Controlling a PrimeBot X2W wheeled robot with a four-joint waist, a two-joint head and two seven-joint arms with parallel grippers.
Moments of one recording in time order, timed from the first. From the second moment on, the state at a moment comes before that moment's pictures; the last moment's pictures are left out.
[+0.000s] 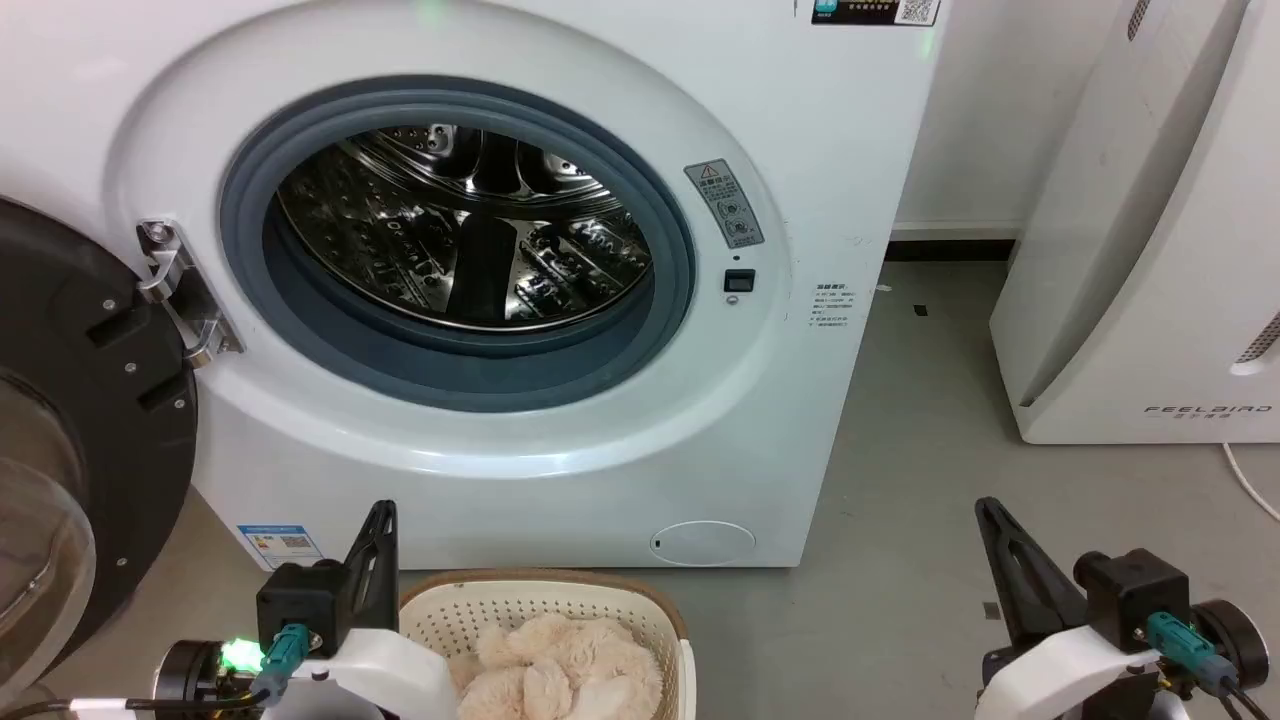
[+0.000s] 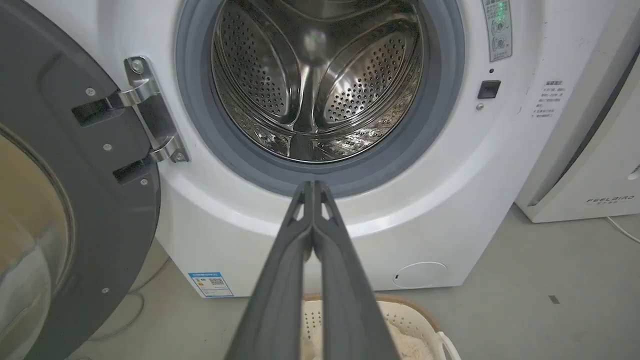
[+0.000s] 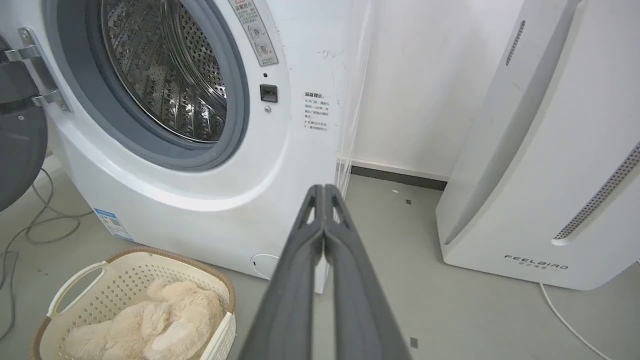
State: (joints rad) left arm 0.02 0.05 0.00 0.01 0.00 0.00 0.00; right arm 0.01 -0.05 0.00 0.00 0.01 0.13 0.00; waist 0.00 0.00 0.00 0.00
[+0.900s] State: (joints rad) left arm 0.02 0.05 0.00 0.00 0.00 0.00 0.00; right arm 0.01 -0.05 0.00 0.00 0.01 0.13 0.00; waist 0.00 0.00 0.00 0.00
